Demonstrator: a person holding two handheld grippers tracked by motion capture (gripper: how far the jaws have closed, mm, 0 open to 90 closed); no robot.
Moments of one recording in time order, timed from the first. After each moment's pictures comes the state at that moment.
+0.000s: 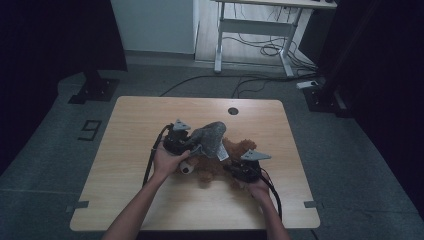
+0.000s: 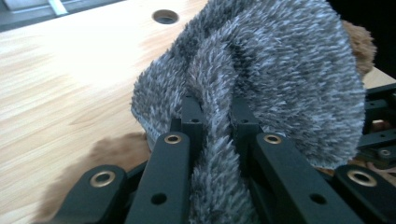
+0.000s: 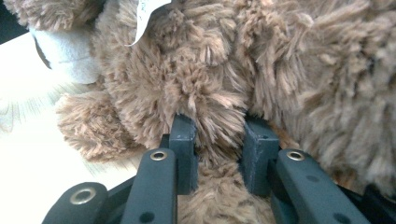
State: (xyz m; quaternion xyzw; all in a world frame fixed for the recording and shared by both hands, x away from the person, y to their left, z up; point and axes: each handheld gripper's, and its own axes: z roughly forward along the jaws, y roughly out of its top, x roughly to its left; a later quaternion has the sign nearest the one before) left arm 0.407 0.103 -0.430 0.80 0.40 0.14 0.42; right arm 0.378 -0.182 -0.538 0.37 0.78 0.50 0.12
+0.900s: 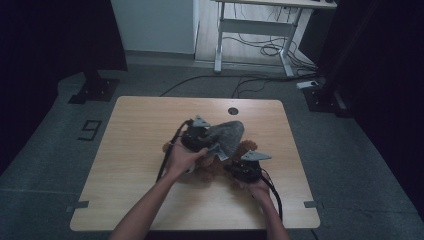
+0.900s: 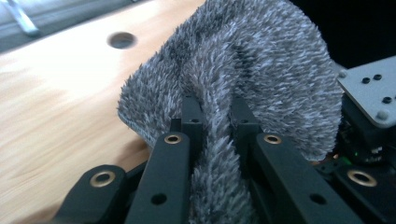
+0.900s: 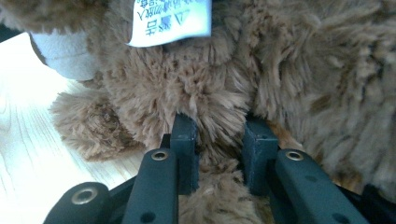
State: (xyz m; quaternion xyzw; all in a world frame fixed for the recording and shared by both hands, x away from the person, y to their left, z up) left arm 0.411 0.028 -0.416 0.83 0.35 0.12 0.42; right arm 0.377 -0.183 -0.539 0.37 0.78 0.50 0.12
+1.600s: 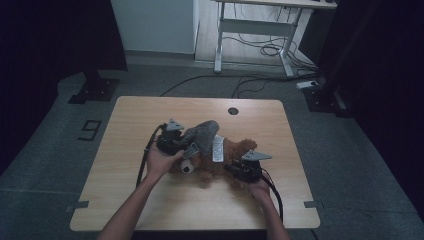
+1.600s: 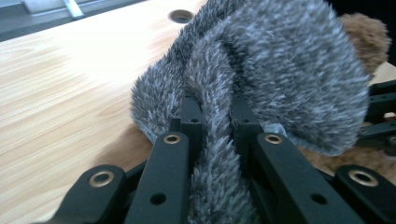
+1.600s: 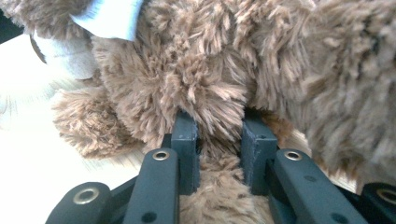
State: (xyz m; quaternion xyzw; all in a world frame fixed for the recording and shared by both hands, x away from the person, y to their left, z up) left arm 0.399 0.128 -0.424 0.79 0.41 0.16 0.42; right arm 0.379 -0.185 -0.541 0.37 0.78 0.50 0.11
